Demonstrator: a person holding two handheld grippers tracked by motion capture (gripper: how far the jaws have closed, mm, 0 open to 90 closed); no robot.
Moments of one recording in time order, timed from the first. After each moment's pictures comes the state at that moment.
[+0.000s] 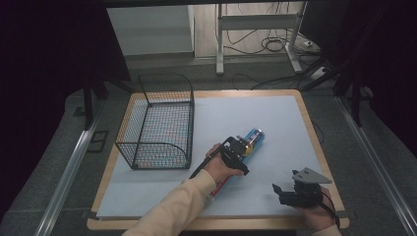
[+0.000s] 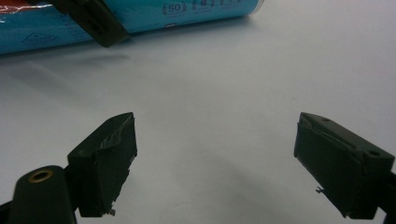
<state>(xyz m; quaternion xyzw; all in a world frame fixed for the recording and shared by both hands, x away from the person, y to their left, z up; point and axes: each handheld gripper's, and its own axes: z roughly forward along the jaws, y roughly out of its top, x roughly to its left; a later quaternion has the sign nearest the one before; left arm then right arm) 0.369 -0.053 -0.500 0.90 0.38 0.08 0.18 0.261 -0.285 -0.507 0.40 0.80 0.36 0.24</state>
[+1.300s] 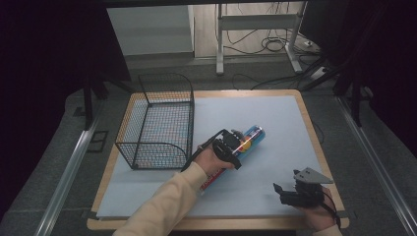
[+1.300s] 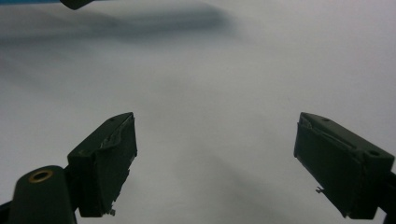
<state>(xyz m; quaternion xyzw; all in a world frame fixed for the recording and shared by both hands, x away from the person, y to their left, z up) 0.374 -0.028 -0.465 0.92 0.35 0.05 0.19 0.261 -0.287 -0.506 0.40 0.80 0.37 0.25</state>
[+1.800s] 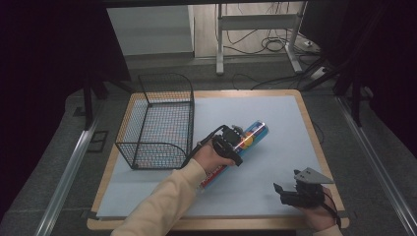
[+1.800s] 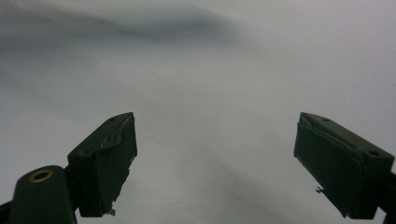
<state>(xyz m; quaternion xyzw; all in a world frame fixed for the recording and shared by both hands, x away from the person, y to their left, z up) 0.374 -0.025 -0.445 0.91 0.34 0.05 0.21 0.260 -0.288 -0.505 0.41 0.80 0.37 0.25</state>
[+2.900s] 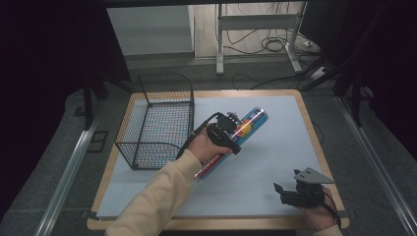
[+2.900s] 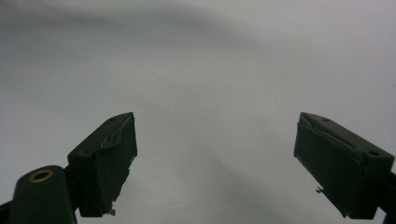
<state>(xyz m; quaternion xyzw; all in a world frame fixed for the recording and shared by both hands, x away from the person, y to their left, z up) 0.382 -0.009 -0.408 0.90 0.36 0.06 0.25 0.260 -0.288 -0.505 0.41 0.80 0.37 0.25</state>
